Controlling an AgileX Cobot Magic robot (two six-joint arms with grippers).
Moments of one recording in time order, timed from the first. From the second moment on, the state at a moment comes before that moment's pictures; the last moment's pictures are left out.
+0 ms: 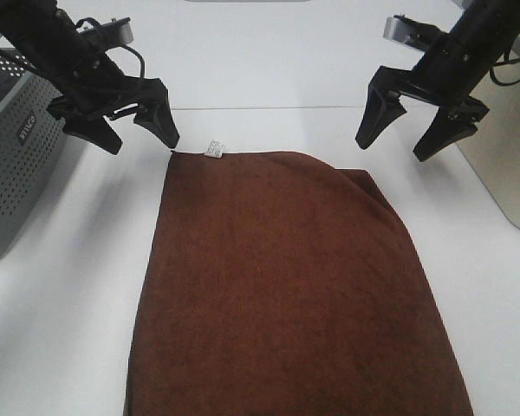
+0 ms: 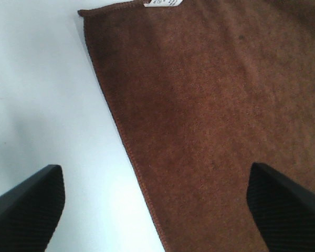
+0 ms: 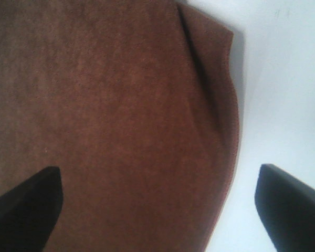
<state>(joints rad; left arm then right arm) -0.18 2.20 -1.76 -0.43 0.96 0.24 0.08 2.18 -1.75 0.47 1.19 -0.31</state>
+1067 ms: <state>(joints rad) -0.17 2.51 -2.04 -0.48 0.99 0.27 0.04 2.55 -2.12 0.53 1.18 -0.34</state>
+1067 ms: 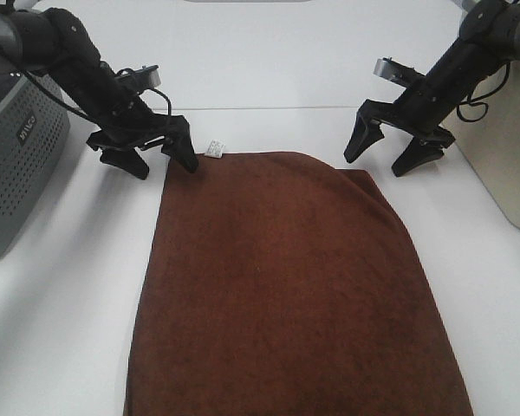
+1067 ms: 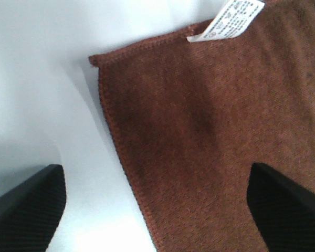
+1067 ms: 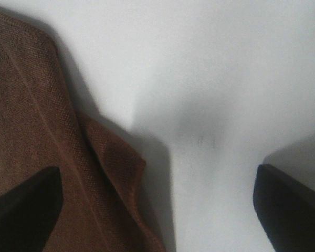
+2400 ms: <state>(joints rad) -0.25 2.53 -2.04 -0.56 0.93 0.27 0.14 2.56 -2.12 0.46 1.14 -0.30</state>
